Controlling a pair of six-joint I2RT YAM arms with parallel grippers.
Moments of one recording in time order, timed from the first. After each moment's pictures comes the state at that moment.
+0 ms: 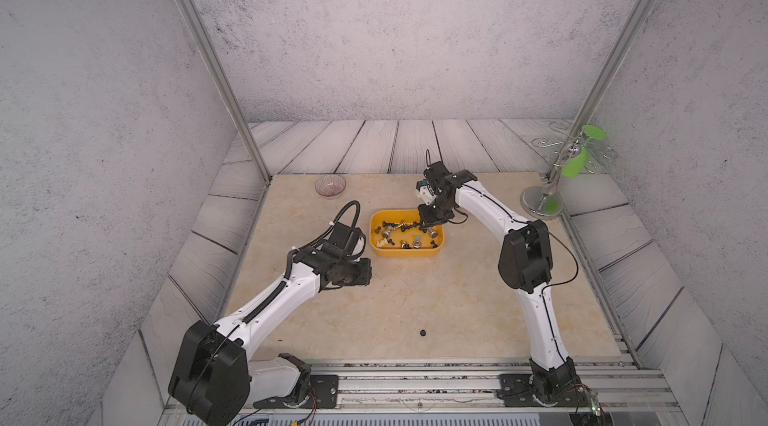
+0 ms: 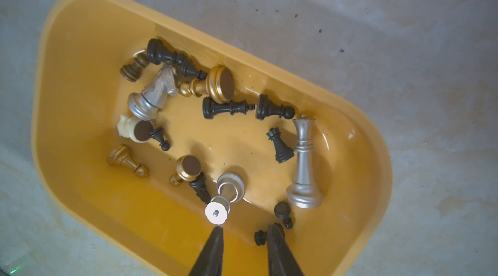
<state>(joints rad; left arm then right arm) -0.52 1.26 0.89 -0.68 0.18 -0.43 0.50 2.29 2.15 -1.12 -0.21 0.09</state>
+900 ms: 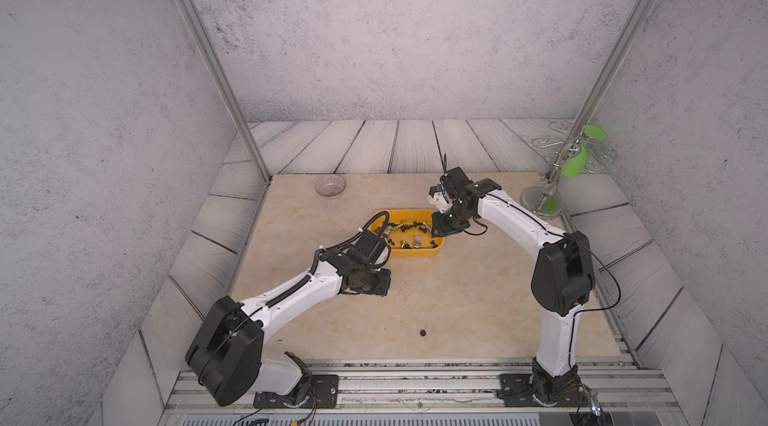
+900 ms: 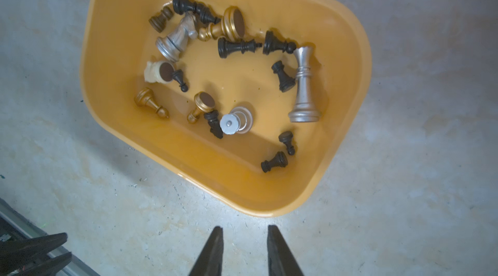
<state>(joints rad) -0.71 1.39 0.91 -0.64 0.16 -0.45 0.49 1.93 1.71 -1.00 -0.24 0.10</state>
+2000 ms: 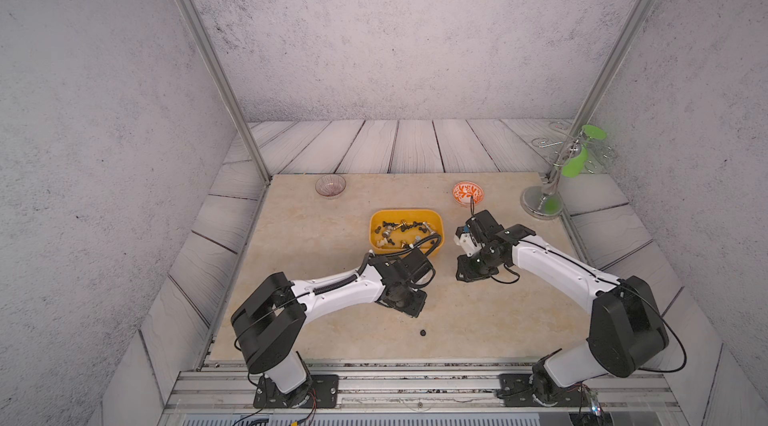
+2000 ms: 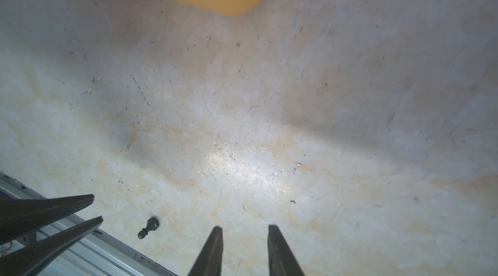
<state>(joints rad) -1.00 1.63 1.07 -0.68 0.13 -0.45 0.48 1.50 1.07 -0.86 -0.23 0.21</state>
